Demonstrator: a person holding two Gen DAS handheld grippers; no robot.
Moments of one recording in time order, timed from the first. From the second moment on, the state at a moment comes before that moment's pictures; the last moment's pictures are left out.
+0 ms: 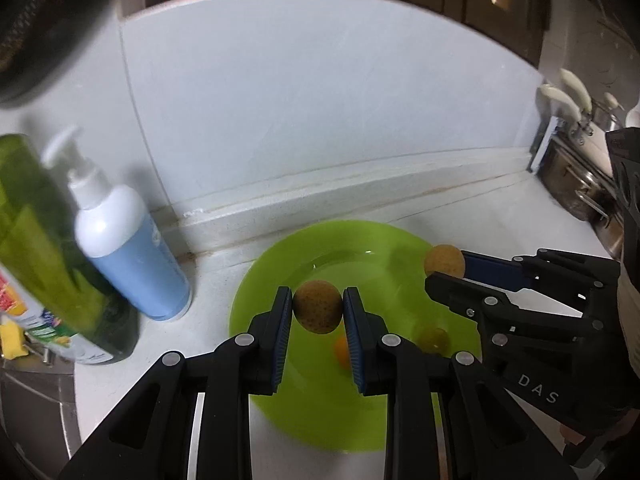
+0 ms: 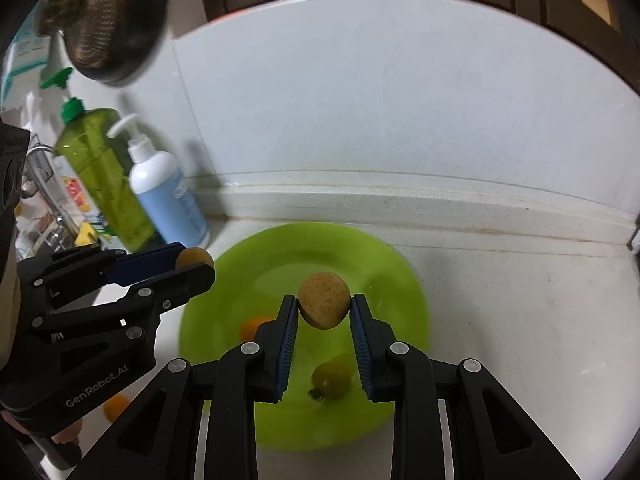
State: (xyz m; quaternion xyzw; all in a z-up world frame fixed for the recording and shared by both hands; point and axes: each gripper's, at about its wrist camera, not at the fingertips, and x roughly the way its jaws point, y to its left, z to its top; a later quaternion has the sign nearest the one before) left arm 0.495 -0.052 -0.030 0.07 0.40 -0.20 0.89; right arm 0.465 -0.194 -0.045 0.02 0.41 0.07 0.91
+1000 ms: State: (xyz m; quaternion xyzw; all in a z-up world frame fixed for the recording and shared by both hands) left arm 0.502 -0.045 -0.023 0.07 0.39 -0.19 0.90; right arm 0.475 -0.193 -0.055 0.00 0.42 0.04 0.91
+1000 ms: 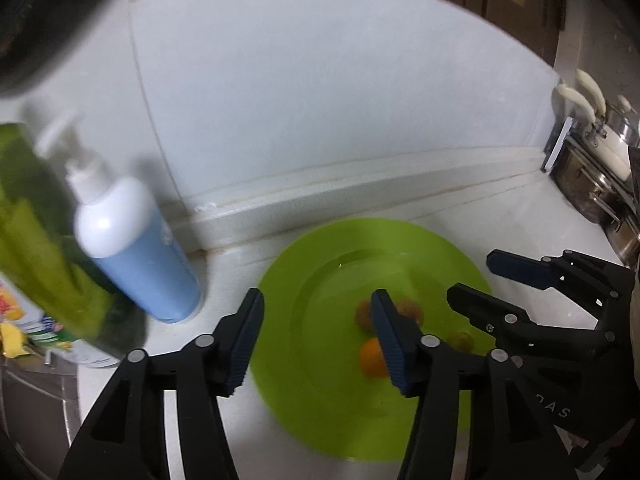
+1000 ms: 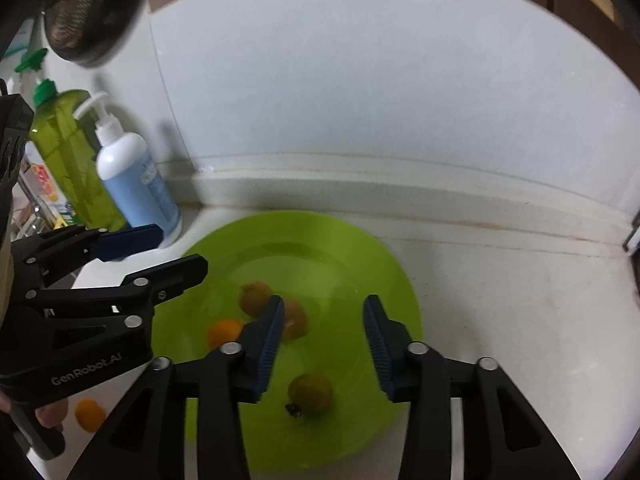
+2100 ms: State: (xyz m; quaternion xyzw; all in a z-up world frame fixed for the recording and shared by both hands) left arm 0.272 0.011 0.039 0.10 0.30 -0.18 0.93; right arm 0.260 -0.158 0.023 0.00 0.34 0.04 0.94
